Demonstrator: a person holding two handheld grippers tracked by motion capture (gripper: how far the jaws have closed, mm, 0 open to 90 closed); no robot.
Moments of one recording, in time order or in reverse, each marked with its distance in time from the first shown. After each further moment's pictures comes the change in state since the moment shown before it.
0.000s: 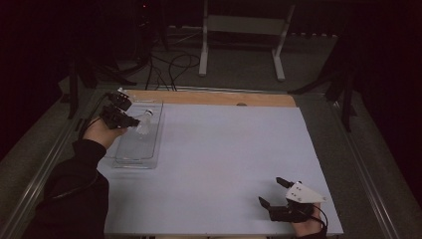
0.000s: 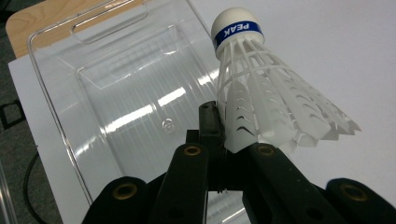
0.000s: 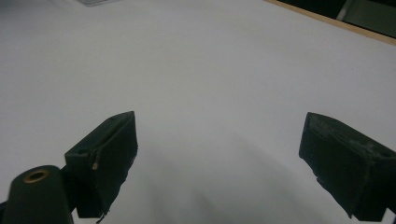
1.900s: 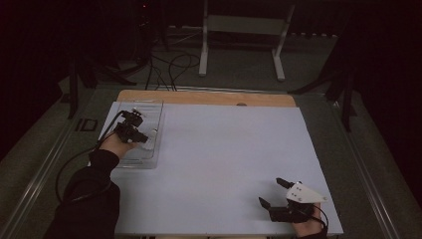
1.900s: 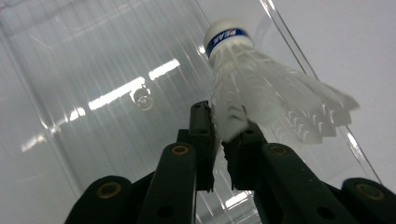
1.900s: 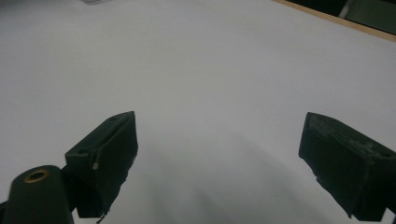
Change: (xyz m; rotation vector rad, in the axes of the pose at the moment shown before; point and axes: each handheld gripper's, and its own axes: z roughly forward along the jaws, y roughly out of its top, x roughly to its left) left arm -0.004 -0.025 0.076 0.129 -0.049 -0.011; right arm -0.001 -0.001 0.000 0.006 0.007 -0.001
